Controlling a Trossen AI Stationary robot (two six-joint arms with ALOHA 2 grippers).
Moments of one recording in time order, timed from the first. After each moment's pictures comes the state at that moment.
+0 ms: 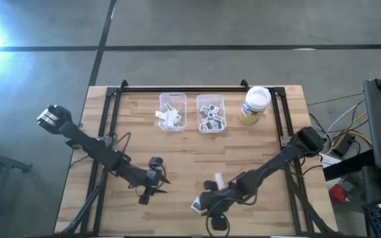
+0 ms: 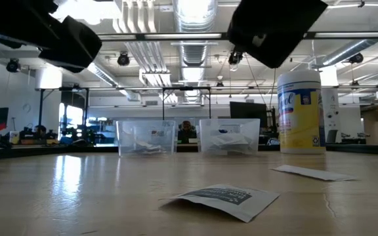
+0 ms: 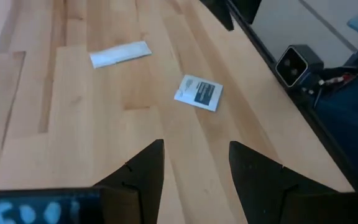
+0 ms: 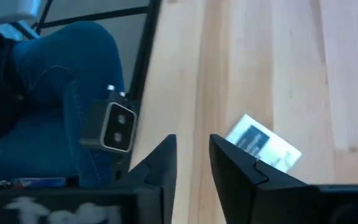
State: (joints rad) left arm -0.56 1.29 0.63 0.10 -0.20 -0.25; right arm 0.57 1.90 1.29 -0.17 0.02 0.55
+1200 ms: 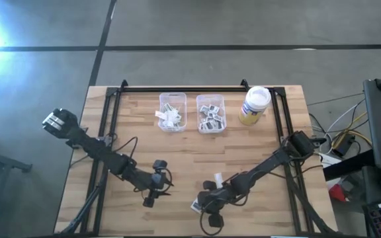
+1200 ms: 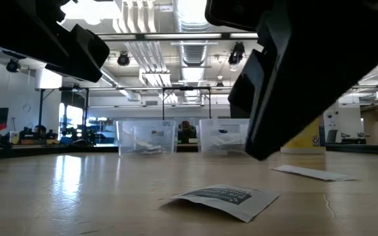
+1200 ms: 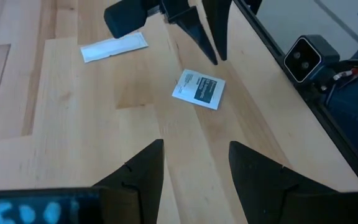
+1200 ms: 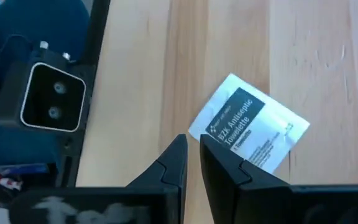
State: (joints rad) left arm -0.56 1.41 0.67 0.15 -0.20 -0.25; right arm 0.53 2.01 1.24 -0.09 -0.03 0.57
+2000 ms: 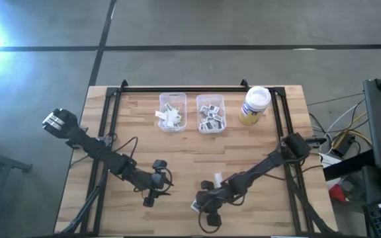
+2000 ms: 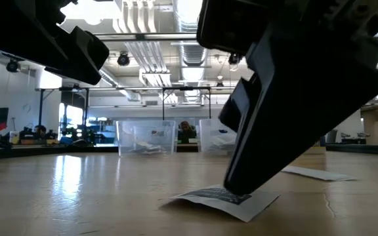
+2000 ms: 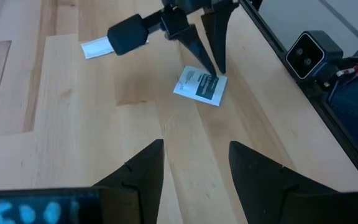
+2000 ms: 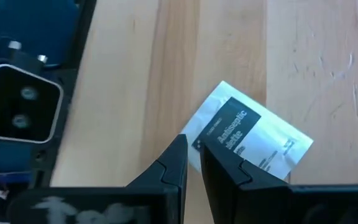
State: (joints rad) left arm -0.56 1.41 0.67 0.14 -0.20 -0.25; right arm 0.52 2.06 1.20 0.03 -0.02 0.55
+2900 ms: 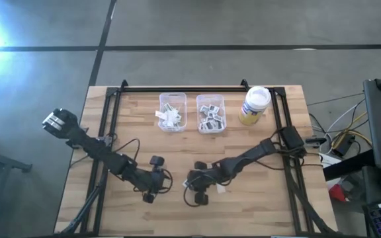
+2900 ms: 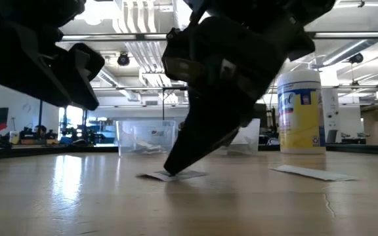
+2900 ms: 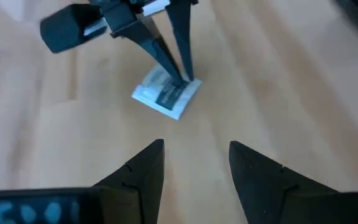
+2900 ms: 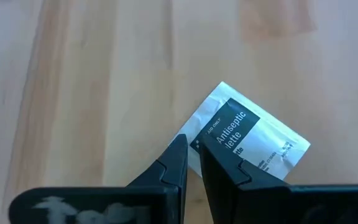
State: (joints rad) left arm -0.56 1.41 0.66 0.02 -0.30 -0.20; right arm 0.33 2.08 1.22 0.01 0.00 0.45
